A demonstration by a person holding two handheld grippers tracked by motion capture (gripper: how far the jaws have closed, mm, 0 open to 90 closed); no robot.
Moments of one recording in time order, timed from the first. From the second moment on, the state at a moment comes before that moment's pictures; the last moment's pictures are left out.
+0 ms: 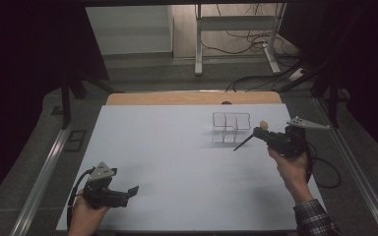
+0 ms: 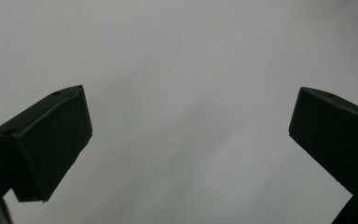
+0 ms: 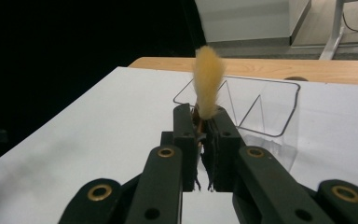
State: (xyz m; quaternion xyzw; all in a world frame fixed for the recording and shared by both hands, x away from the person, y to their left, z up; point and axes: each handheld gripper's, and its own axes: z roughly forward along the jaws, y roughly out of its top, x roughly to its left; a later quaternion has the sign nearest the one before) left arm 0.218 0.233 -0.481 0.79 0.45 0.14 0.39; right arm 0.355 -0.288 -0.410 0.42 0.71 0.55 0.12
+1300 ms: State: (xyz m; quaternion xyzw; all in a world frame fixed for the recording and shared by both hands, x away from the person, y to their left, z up) left arm 0.208 0.249 -0.483 0.78 0.47 0.14 0.38; right arm 0.378 -0.323 -0.399 0.44 0.67 0.58 0.14
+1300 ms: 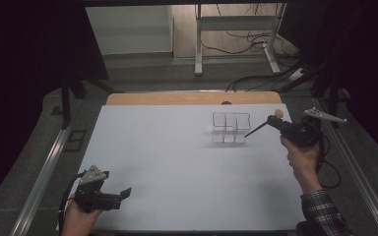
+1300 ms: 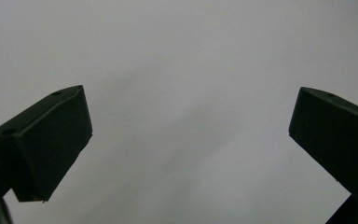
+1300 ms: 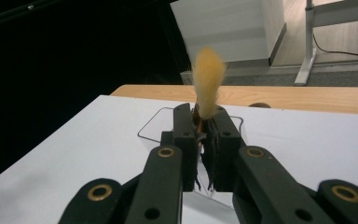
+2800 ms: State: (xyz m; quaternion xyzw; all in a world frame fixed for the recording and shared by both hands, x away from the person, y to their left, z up) left arm 0.207 0.252 -0.484 0.78 0.48 0.15 0.38; right arm 0.412 -0.320 -0.394 0.44 0.67 0.58 0.18
